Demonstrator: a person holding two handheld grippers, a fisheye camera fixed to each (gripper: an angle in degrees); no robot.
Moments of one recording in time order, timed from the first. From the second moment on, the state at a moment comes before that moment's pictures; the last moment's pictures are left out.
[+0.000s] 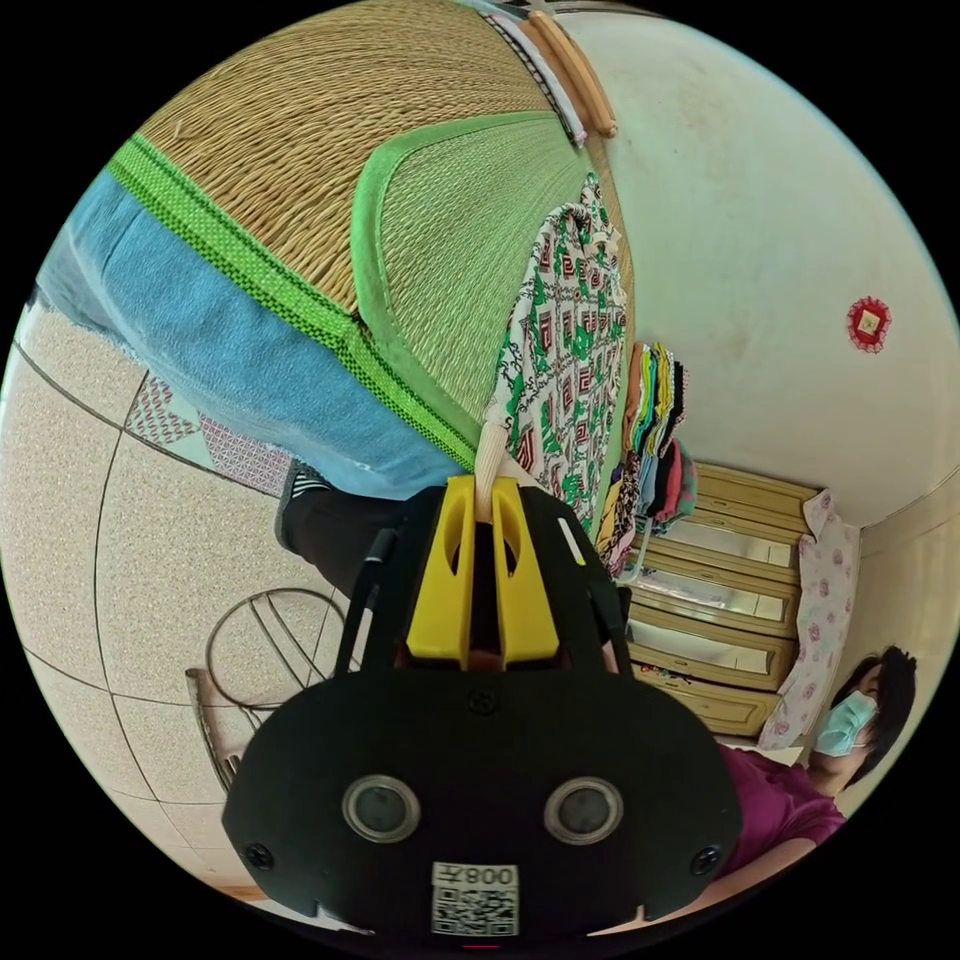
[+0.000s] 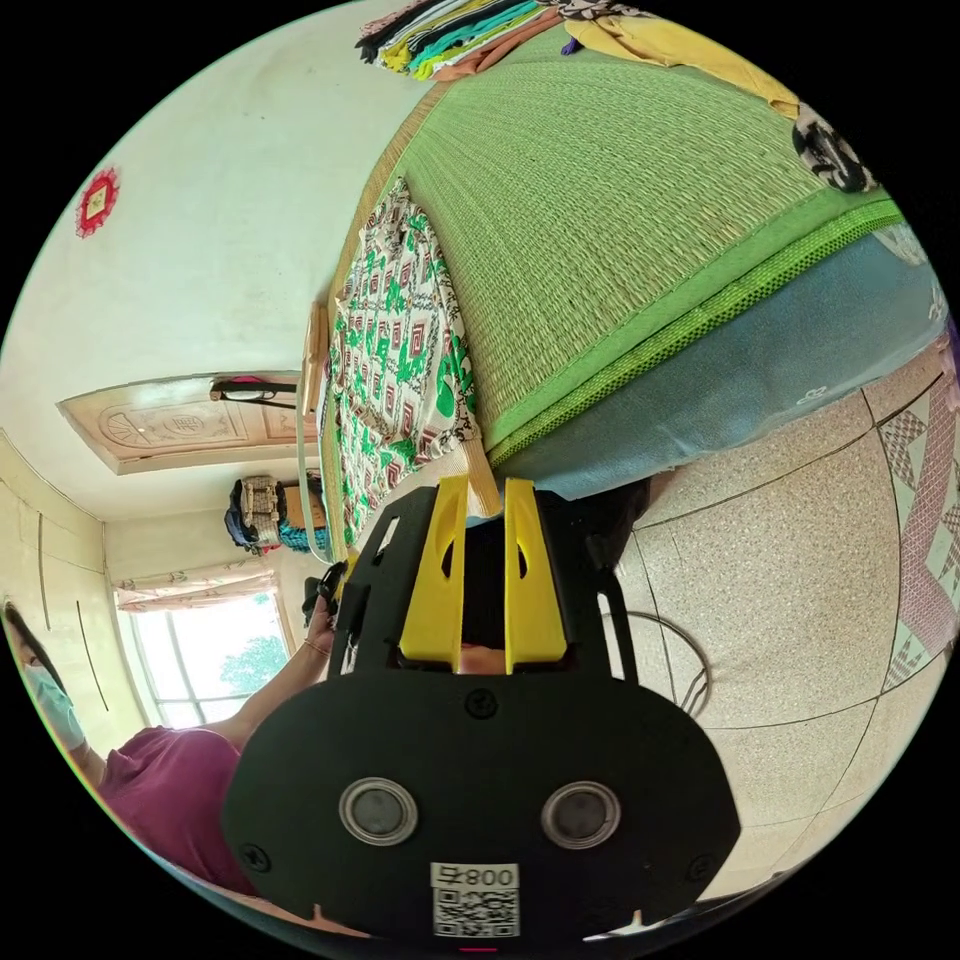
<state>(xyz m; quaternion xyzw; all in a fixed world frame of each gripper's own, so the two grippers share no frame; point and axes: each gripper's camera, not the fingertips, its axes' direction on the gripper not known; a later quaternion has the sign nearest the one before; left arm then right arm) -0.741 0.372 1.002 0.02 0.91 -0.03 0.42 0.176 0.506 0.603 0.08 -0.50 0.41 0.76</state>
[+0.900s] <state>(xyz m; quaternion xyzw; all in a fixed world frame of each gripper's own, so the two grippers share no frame) -0.833 0.566 0.979 0.07 0.94 -0.03 0.32 0.128 0.613 0.485 0.17 -0.58 0.31 0.74</state>
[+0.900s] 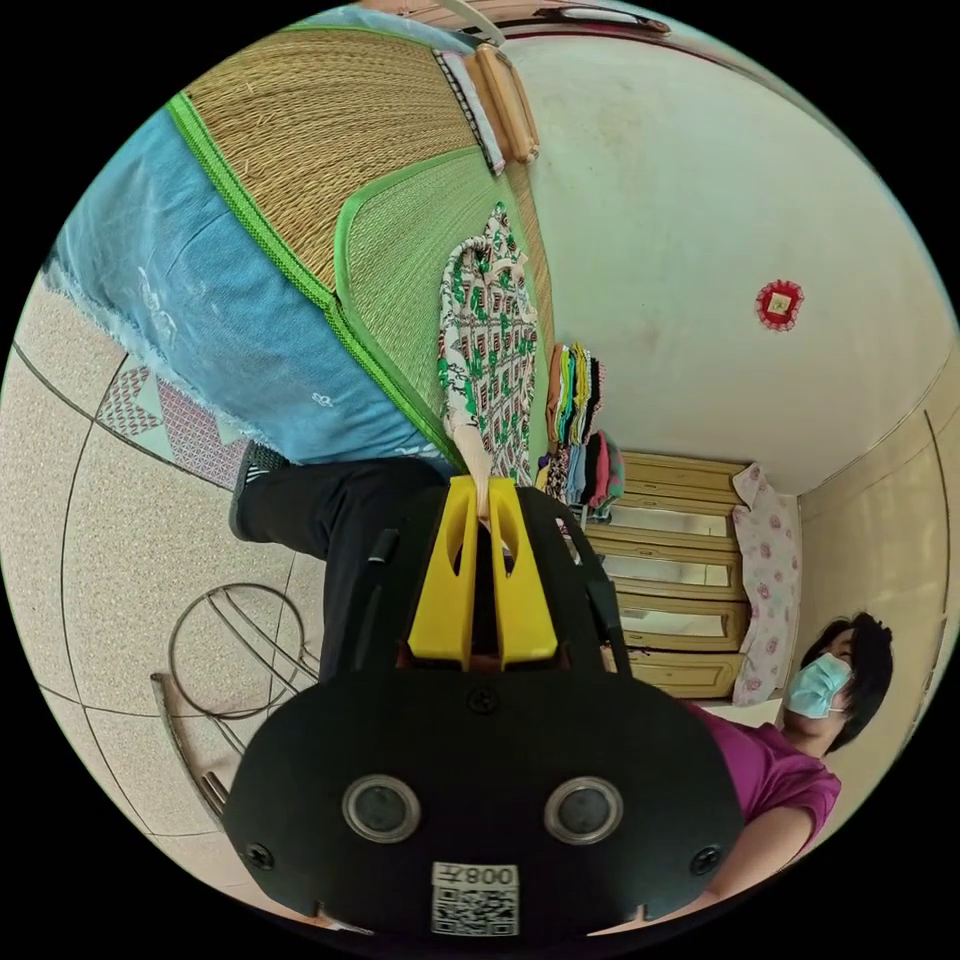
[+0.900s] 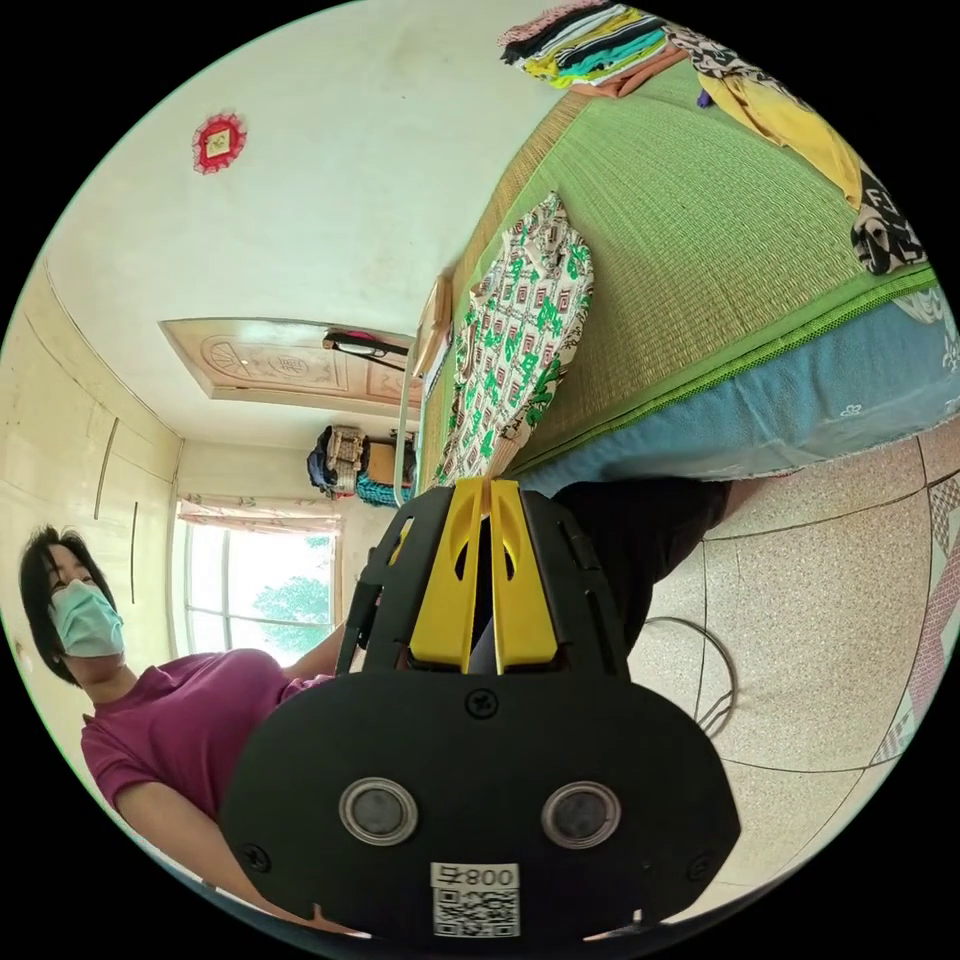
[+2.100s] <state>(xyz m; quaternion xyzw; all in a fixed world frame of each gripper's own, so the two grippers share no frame) -0.956 0.786 0.924 0.21 0.95 0.01 0.21 0.036 0.772 0.342 0.28 -0.58 0.23 0.73</state>
